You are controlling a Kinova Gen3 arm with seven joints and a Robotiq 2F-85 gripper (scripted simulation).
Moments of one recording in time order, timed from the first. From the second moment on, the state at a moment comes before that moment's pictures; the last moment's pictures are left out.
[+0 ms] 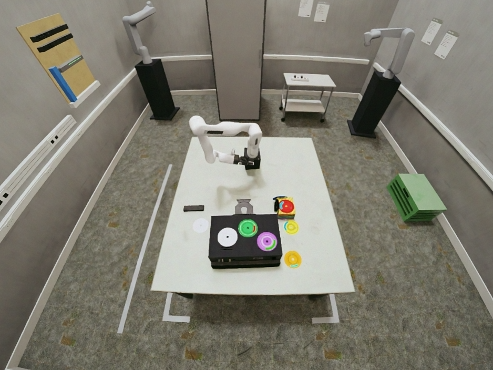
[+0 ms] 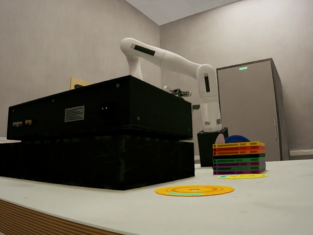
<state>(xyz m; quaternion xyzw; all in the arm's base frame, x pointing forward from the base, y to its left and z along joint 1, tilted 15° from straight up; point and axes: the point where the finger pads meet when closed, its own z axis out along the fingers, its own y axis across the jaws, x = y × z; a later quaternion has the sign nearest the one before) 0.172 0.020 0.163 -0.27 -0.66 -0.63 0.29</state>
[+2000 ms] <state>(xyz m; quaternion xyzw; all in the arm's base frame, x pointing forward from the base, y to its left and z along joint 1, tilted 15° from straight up) 0.141 0.013 0.099 0.26 -0.82 -0.45 0.23</state>
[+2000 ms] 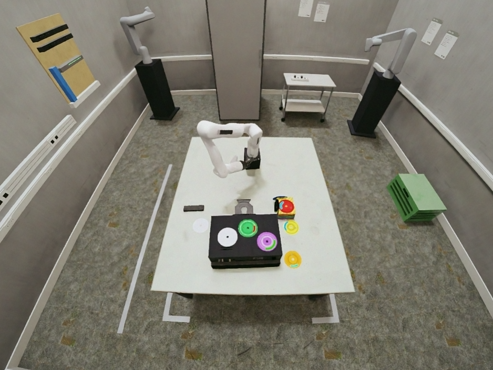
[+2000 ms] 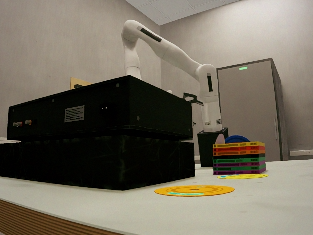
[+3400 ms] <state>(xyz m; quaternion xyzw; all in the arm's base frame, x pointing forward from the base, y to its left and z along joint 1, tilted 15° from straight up) 0.193 -0.001 0.069 0.59 -0.73 -0.31 0.17</state>
